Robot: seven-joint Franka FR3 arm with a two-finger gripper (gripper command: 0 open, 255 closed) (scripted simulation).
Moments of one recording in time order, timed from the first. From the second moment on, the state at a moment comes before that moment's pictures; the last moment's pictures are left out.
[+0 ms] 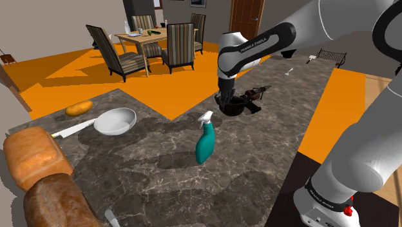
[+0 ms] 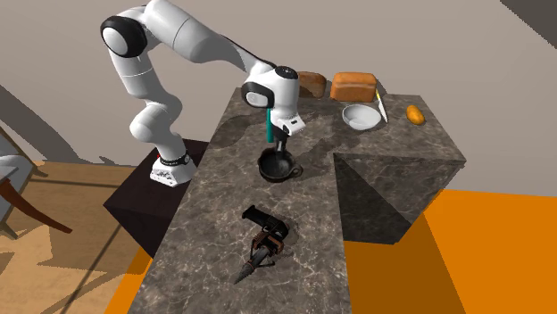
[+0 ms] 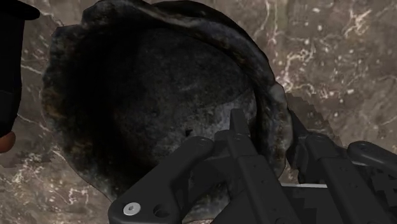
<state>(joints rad) 0.01 -0.04 -0.04 -2.21 0.03 2.12 -0.09</state>
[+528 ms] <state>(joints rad) 0.01 -0.09 -0.05 -2.15 0.03 2.01 -0.08</state>
